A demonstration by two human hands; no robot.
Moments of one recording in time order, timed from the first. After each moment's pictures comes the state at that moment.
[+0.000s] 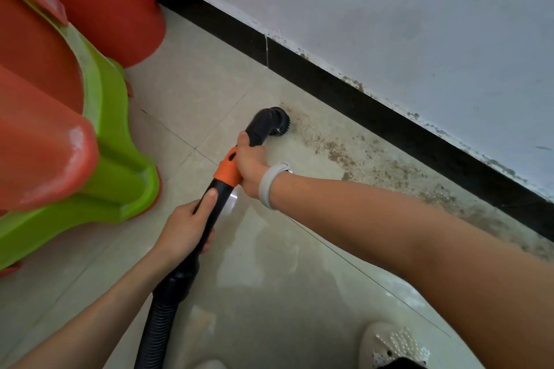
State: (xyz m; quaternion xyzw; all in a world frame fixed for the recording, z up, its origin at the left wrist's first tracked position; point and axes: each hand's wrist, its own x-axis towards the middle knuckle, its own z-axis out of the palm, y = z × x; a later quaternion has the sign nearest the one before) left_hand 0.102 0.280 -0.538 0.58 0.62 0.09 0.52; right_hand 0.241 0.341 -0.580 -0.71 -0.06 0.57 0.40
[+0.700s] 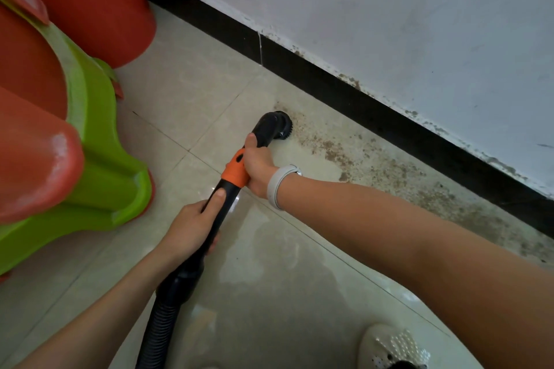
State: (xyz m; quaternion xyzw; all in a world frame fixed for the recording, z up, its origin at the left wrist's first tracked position) left_hand 0.121 0.286 -0.540 0.57 0.61 0.05 0.55; right_hand 0.256 0.347 -0.601 -0.69 -0.01 0.59 0.42
